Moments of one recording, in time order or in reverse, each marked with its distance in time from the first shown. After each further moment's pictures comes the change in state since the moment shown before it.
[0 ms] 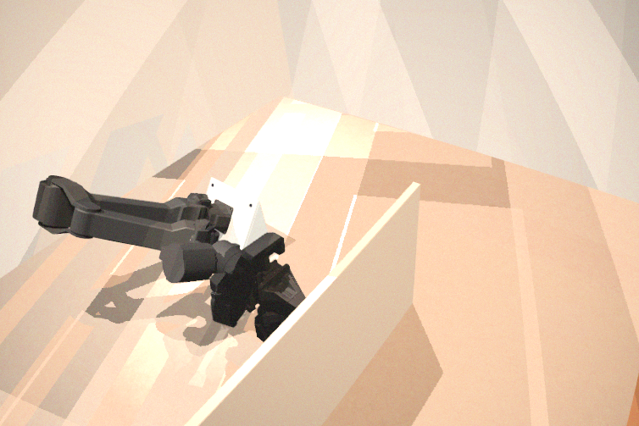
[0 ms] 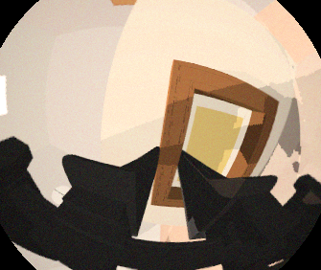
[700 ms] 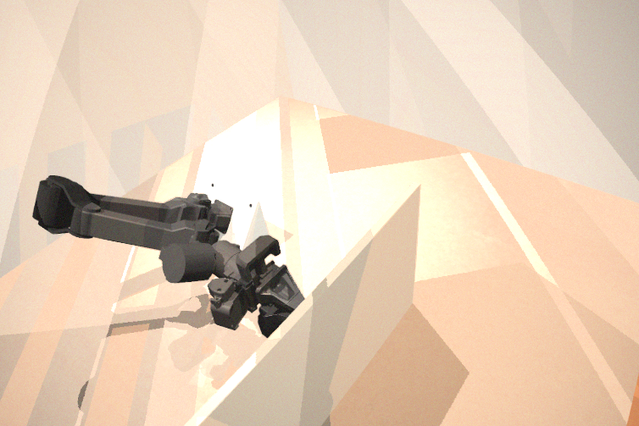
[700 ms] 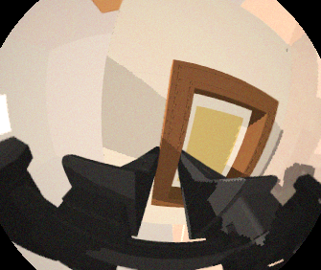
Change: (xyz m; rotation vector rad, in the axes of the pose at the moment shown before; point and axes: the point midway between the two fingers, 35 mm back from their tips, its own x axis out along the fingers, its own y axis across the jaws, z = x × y) arm 0.000 0.000 0.000 0.117 0.001 0.000
